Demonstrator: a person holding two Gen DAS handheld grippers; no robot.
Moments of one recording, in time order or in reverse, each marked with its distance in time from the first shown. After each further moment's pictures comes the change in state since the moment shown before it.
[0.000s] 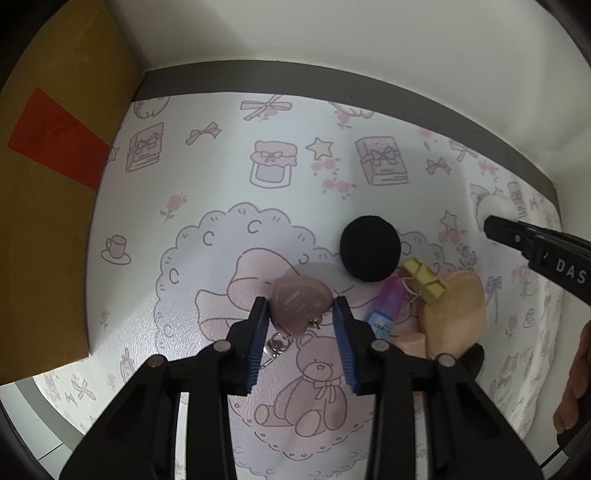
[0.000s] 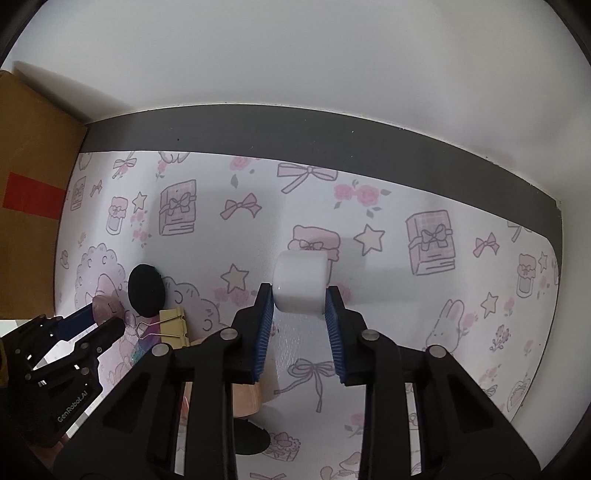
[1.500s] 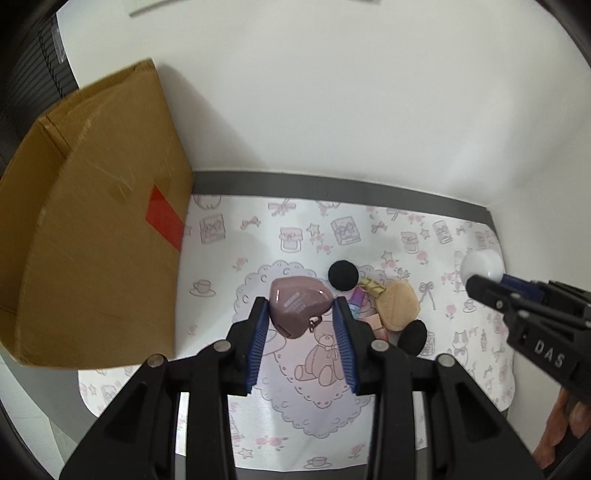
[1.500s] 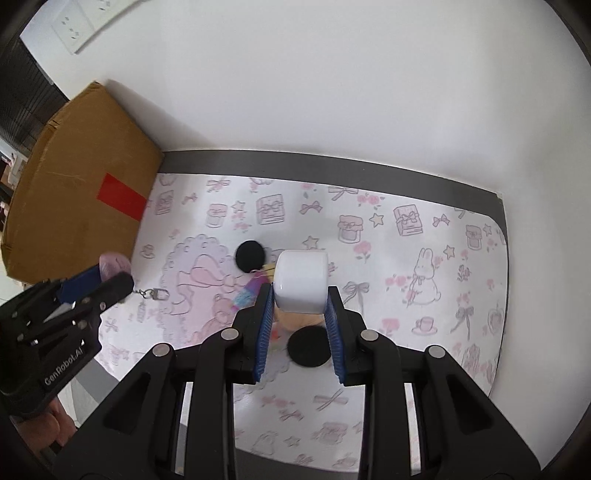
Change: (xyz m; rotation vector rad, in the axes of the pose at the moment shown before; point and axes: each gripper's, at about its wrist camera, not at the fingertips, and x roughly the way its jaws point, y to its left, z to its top) left arm -0.155 0.037 -0.021 0.103 -0.279 -0.074; right arm -0.145 0.064 -0.074 0.031 -0.174 -0.002
